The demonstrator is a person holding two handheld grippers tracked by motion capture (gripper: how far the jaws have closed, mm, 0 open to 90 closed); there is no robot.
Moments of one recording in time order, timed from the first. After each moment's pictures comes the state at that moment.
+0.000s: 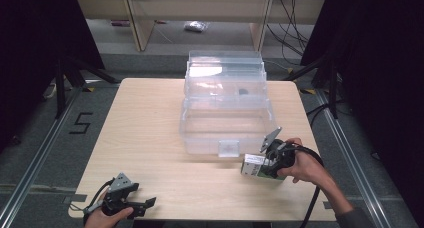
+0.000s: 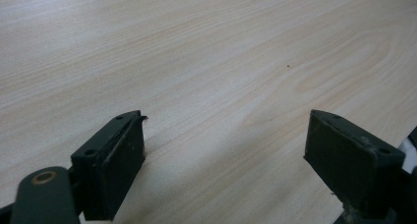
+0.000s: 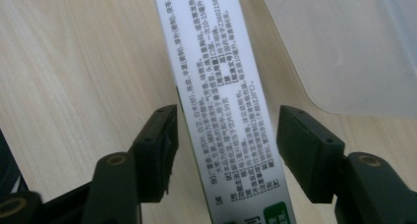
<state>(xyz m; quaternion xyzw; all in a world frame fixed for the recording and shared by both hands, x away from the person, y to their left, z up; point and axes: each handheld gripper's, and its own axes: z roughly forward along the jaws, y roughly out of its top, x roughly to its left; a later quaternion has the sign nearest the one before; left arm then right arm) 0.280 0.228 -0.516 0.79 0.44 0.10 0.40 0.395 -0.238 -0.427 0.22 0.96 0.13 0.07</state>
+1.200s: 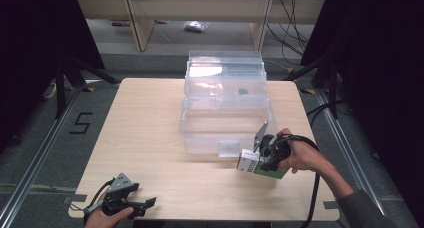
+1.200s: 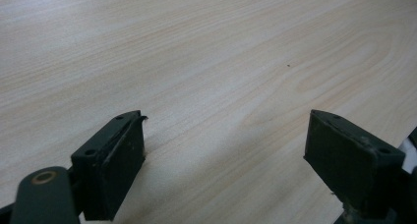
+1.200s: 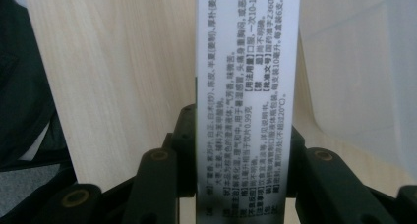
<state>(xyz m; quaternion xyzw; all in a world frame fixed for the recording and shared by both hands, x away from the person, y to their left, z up) 0.280 0.229 -0.516 0.80 0.44 0.10 0.39 0.402 -0.213 -0.396 0.12 0.99 0.07 0.03</state>
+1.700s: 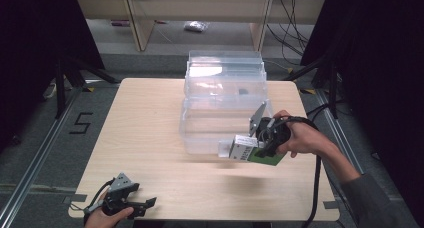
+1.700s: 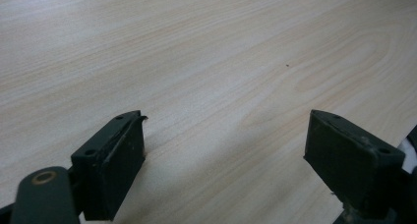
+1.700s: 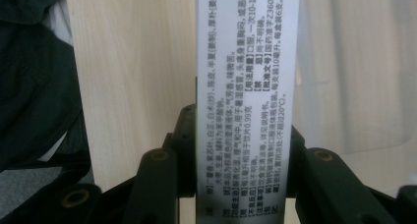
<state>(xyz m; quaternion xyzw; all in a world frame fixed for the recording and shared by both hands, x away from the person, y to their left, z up) 0.281 0.229 -0.516 0.80 0.44 0.10 0.39 0.413 -0.192 -0.334 0.07 0.99 0.10 0.04</state>
